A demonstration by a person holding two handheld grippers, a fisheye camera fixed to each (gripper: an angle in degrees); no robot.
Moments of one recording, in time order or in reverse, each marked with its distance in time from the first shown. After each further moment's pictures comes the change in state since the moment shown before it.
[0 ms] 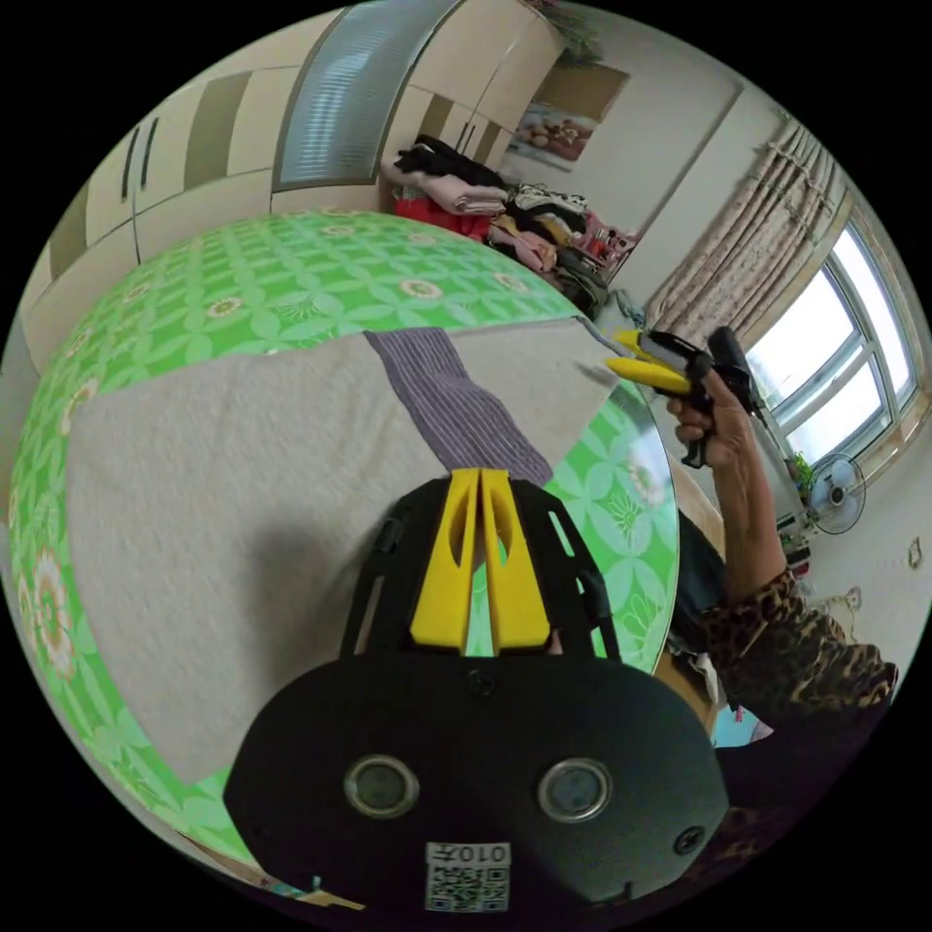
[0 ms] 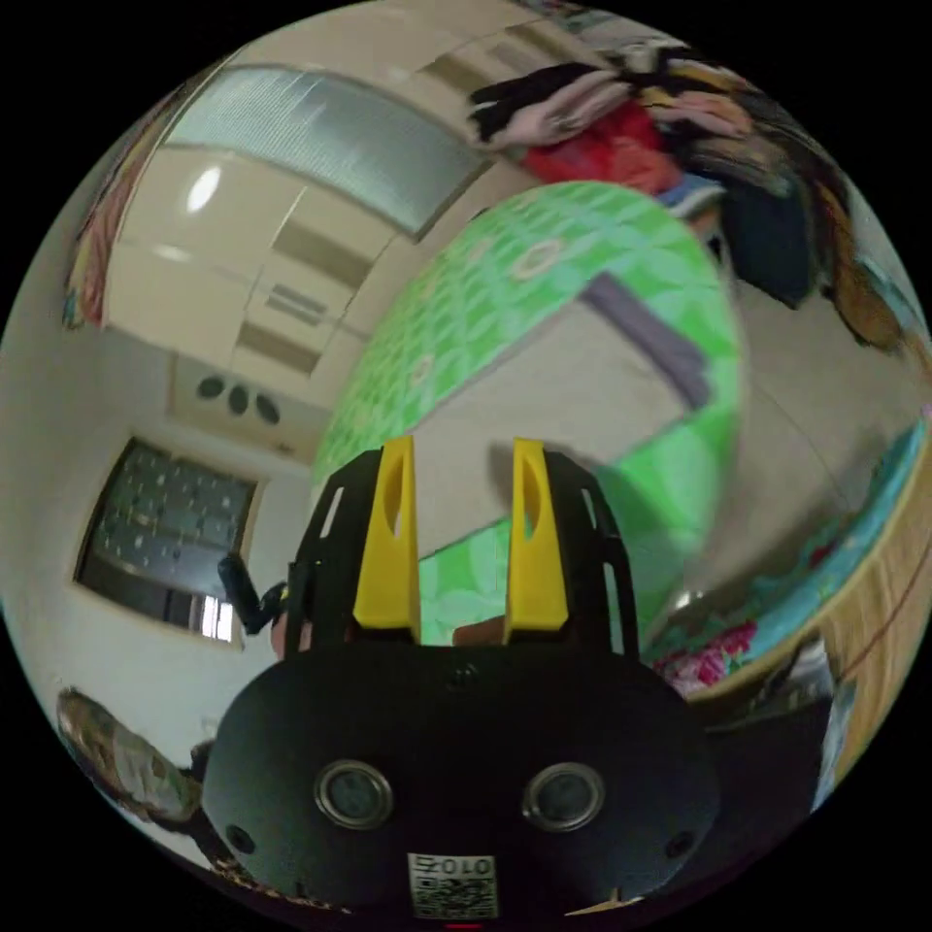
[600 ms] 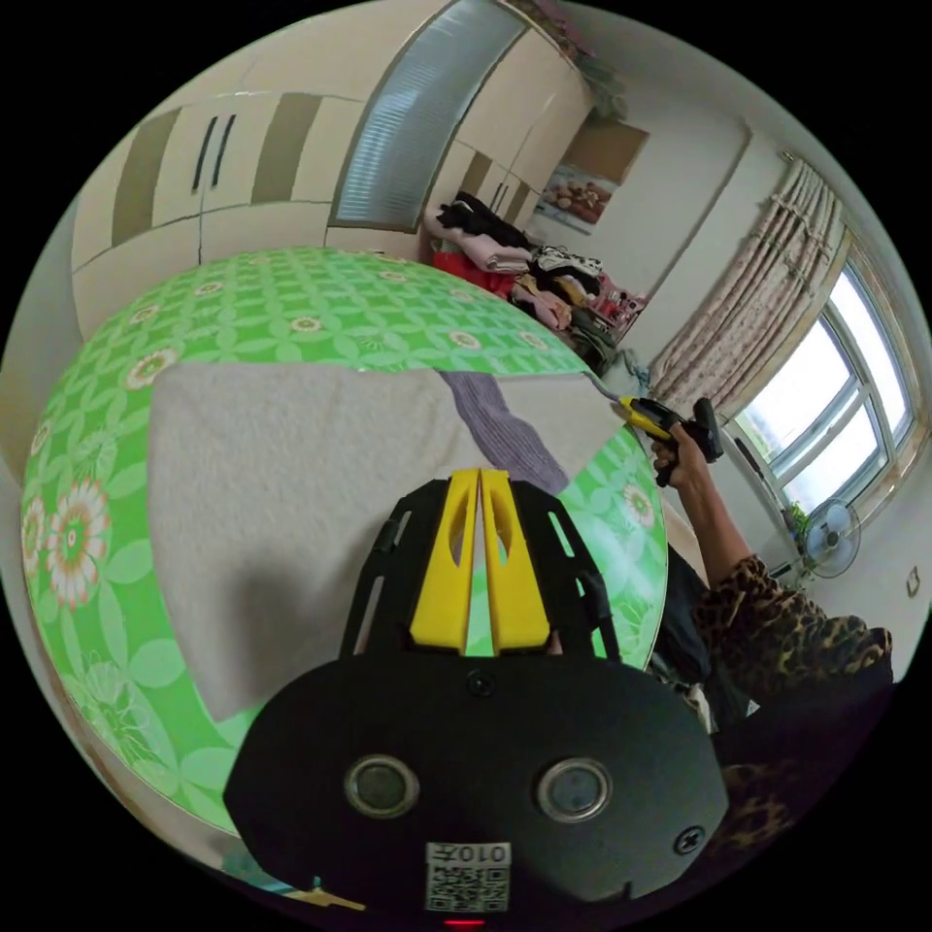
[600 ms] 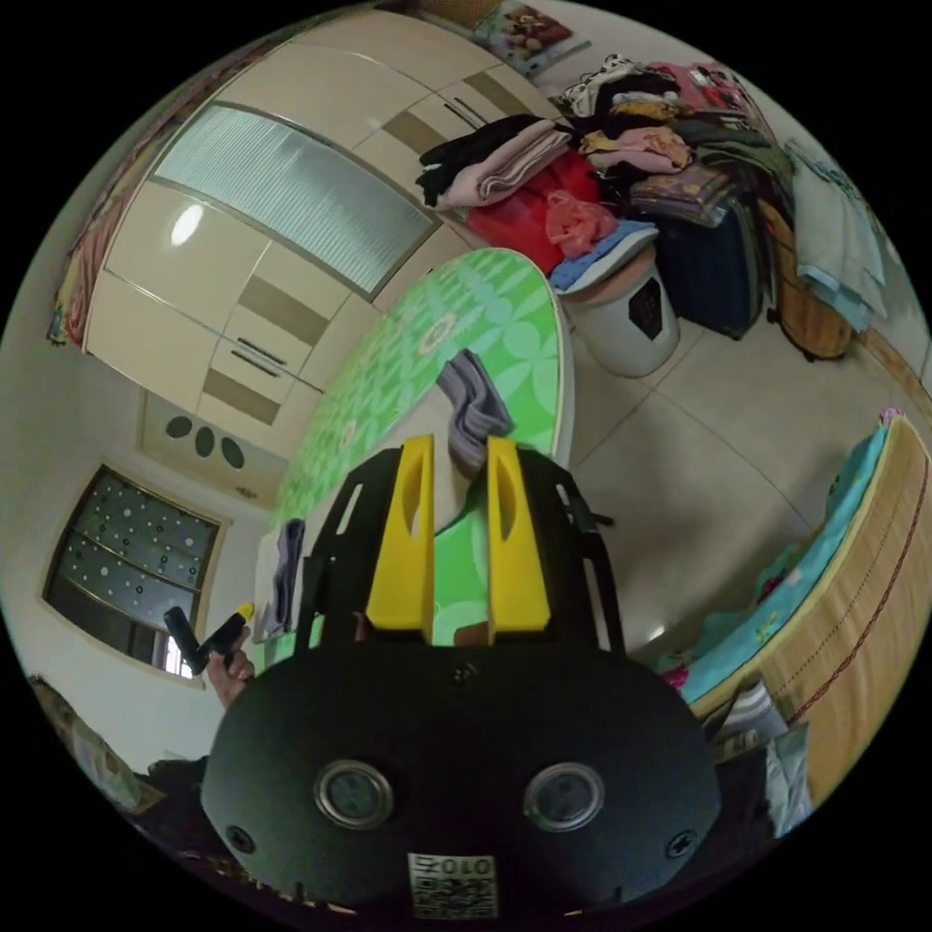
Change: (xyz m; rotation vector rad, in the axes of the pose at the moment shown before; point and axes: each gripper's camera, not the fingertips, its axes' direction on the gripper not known) left arm -0.124 0.027 -0.162 0.161 -0.011 -0.084; right arm 0.055 0.005 -0.037 0.149 0.093 -0.006
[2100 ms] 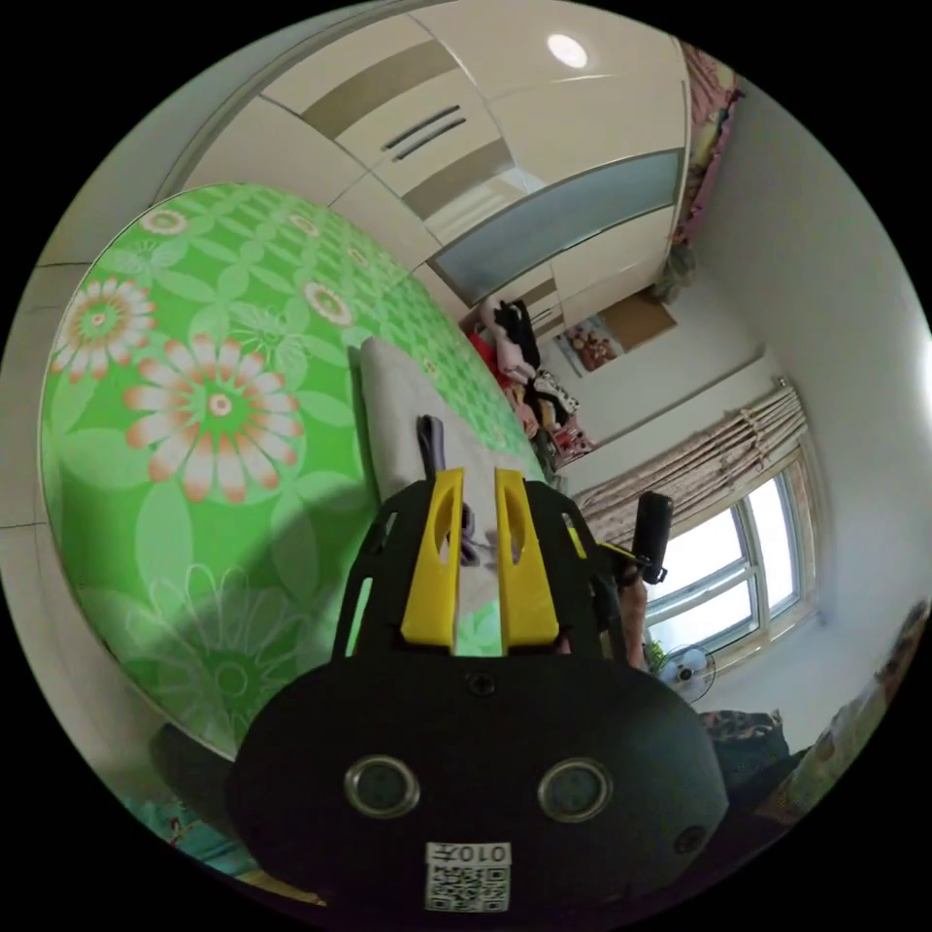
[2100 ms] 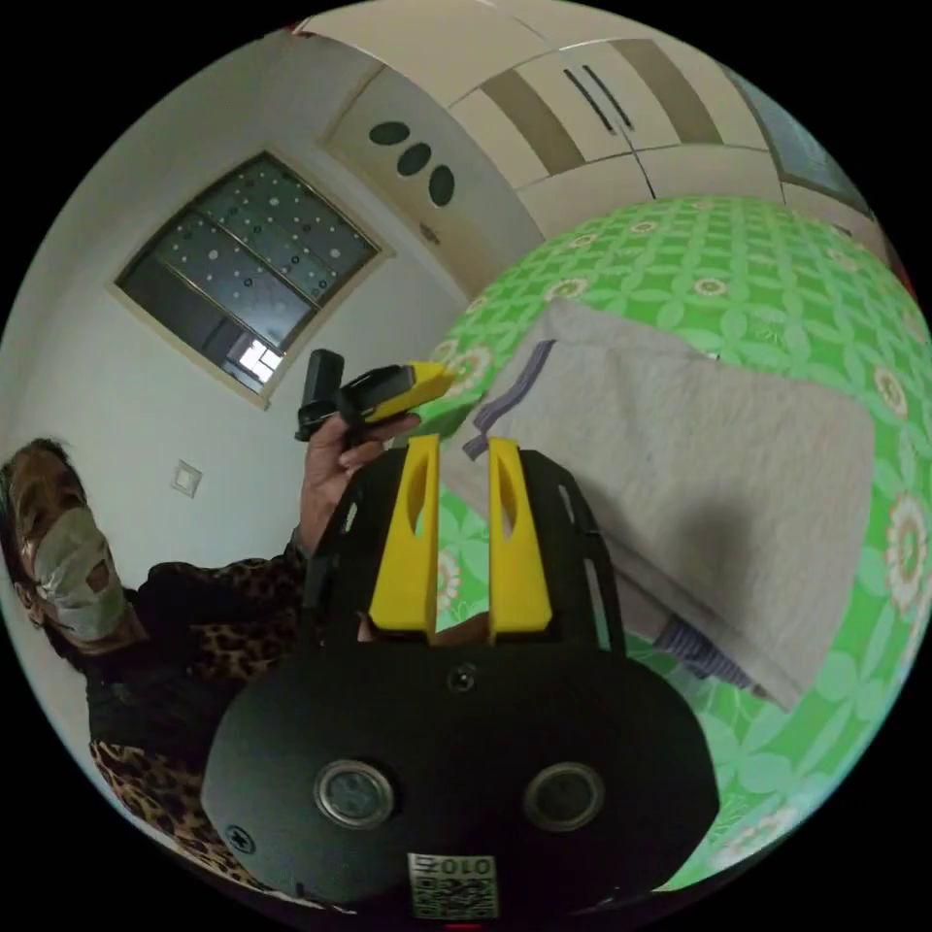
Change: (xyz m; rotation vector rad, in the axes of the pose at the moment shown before) left arm -0.302 -0.089 -0.332 0.231 0.352 -0.437; right arm -0.380 0.187 0.193 -0.555 -0.318 -0.667
